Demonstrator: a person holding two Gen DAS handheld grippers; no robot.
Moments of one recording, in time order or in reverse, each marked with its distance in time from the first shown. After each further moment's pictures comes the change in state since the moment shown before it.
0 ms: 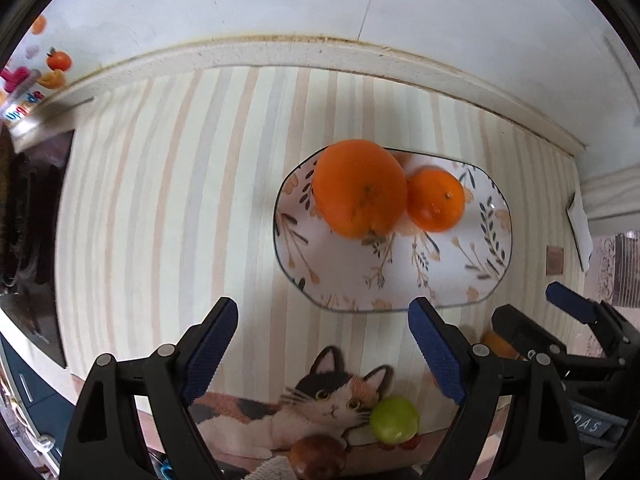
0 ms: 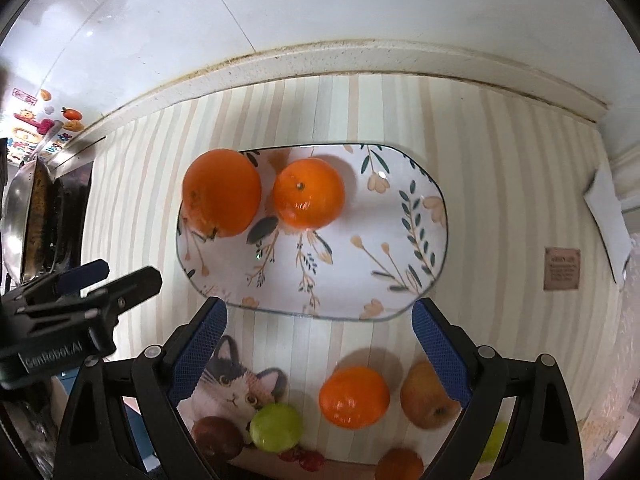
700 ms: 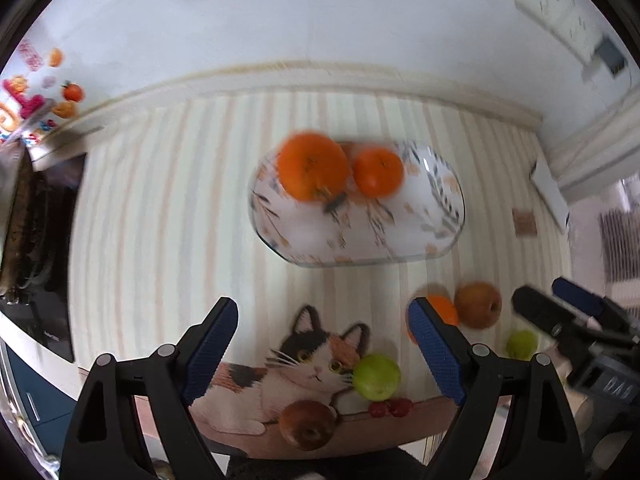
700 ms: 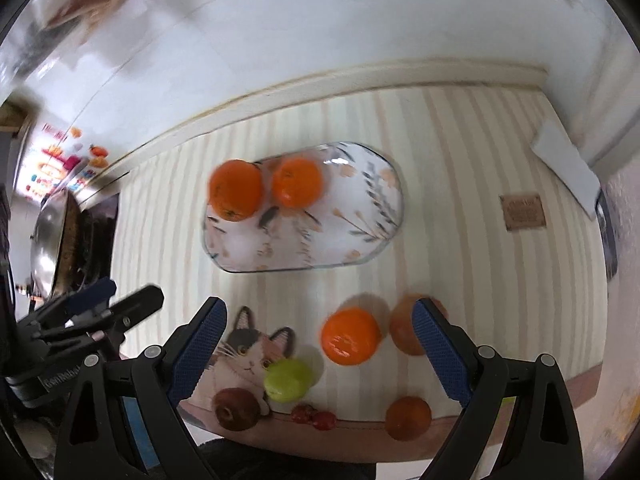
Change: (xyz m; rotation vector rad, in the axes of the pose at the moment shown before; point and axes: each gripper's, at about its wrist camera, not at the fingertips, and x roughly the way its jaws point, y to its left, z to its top) left arm -0.029 -0.045 -0.058 0.106 -0.074 -0.011; right arm -0.062 -0.044 -0.072 0.157 -0.122 0.053
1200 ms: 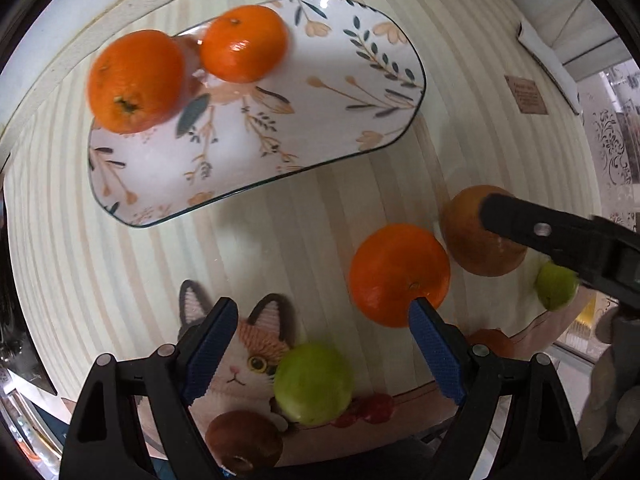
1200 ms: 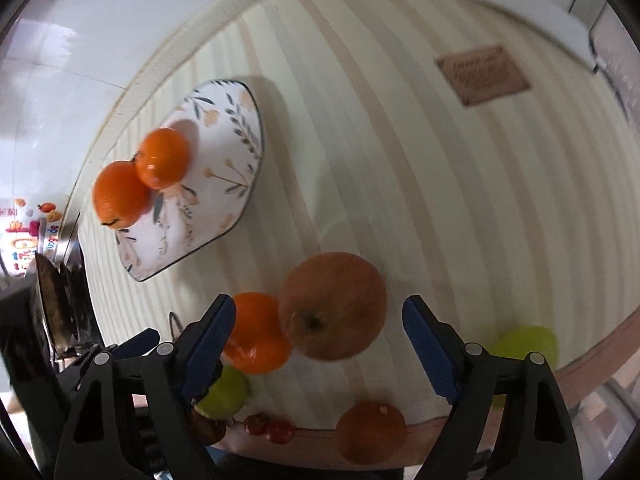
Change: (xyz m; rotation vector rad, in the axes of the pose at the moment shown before) left arm 0.116 -0.094 -0.019 0.226 0.248 0.008; right arm 0.112 -0.109 -0.013 0.282 0.182 0.076
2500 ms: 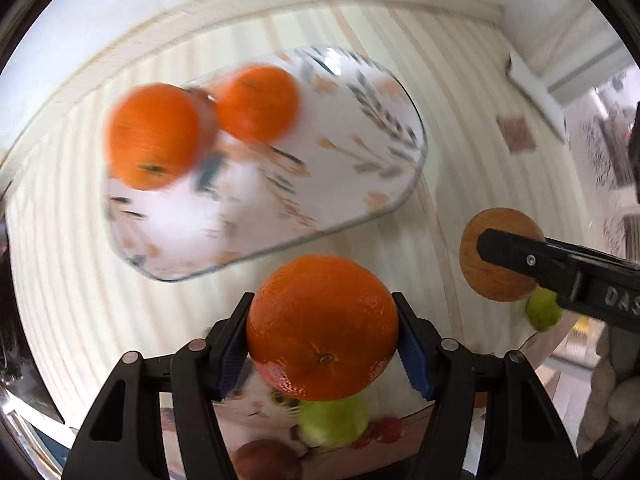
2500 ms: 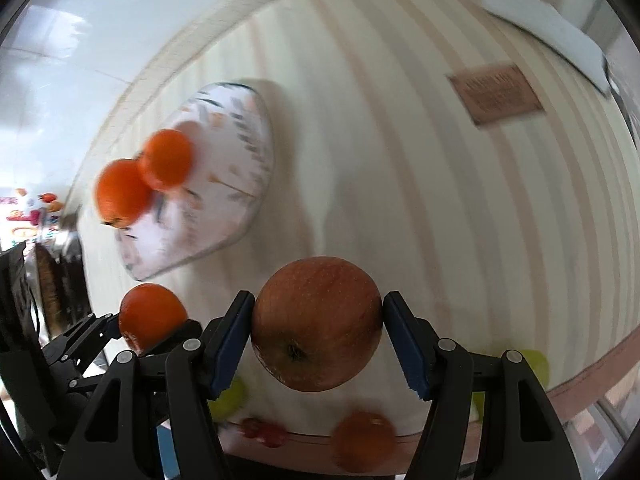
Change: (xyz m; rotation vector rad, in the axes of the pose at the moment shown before) left arm -0.043 -0.001 -0.009 0.007 -0.128 -0.032; right arm -0.012 0.030 0.012 -0.074 -0.041 0.011
